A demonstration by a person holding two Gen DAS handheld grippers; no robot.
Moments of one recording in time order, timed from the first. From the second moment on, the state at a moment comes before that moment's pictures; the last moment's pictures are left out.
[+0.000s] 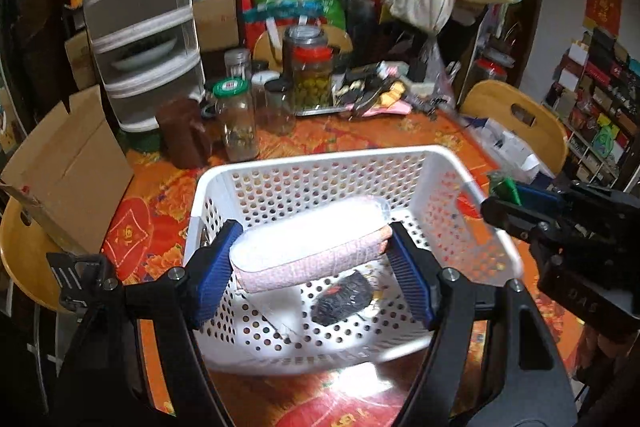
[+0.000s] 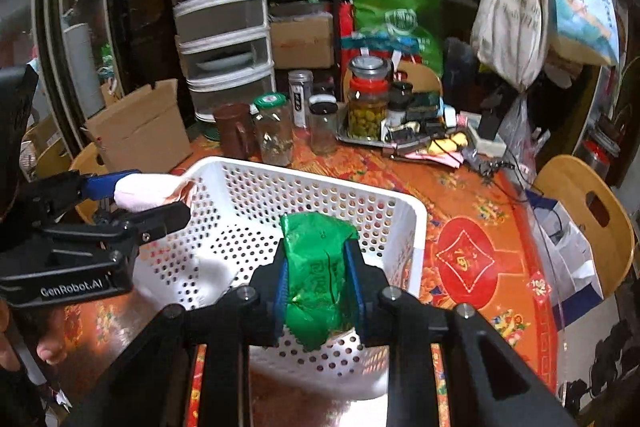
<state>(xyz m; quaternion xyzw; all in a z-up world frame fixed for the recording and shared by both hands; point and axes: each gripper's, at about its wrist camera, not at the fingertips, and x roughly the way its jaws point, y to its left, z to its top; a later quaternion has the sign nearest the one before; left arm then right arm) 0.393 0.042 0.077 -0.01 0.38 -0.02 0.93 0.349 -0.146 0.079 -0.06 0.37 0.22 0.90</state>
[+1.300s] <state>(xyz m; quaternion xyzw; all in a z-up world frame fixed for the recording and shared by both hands) 0.397 0.052 0.021 -0.01 0.40 -0.02 0.92 0.341 -0.141 0.043 -0.06 0.39 0.23 0.89</state>
